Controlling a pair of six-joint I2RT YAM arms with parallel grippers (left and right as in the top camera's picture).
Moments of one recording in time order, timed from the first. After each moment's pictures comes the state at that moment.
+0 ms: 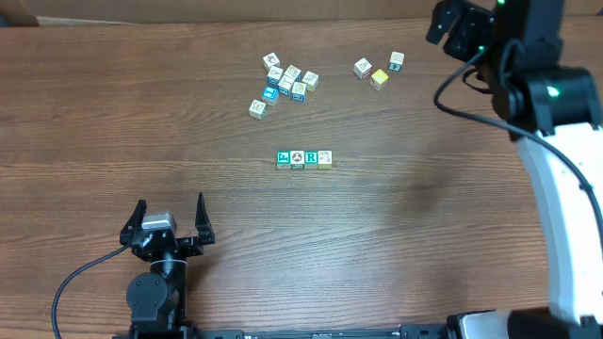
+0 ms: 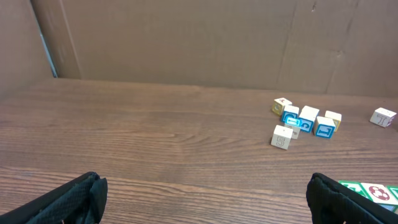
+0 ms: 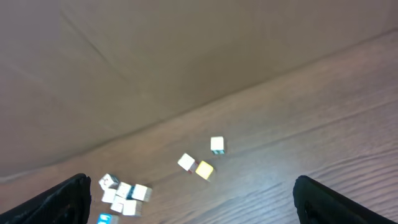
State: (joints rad) left arm 0.00 0.02 0.01 -0.07 -0.10 -0.05; right arm 0.12 1.54 1.79 -0.79 0.14 0.46
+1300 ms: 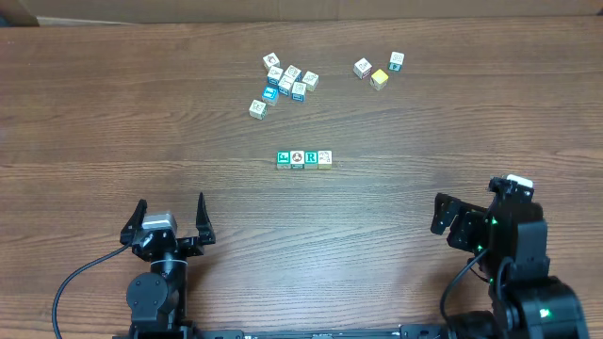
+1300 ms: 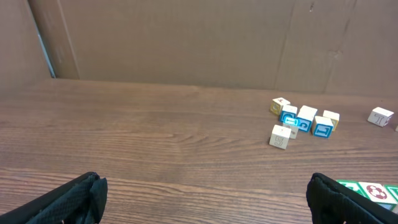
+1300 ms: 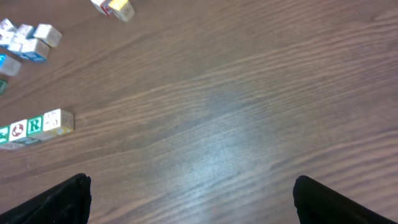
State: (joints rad) left arm 0.00 0.02 0.01 -0.07 -0.09 -0.05; right arm 0.12 0.61 0.70 -0.86 0.14 0.38
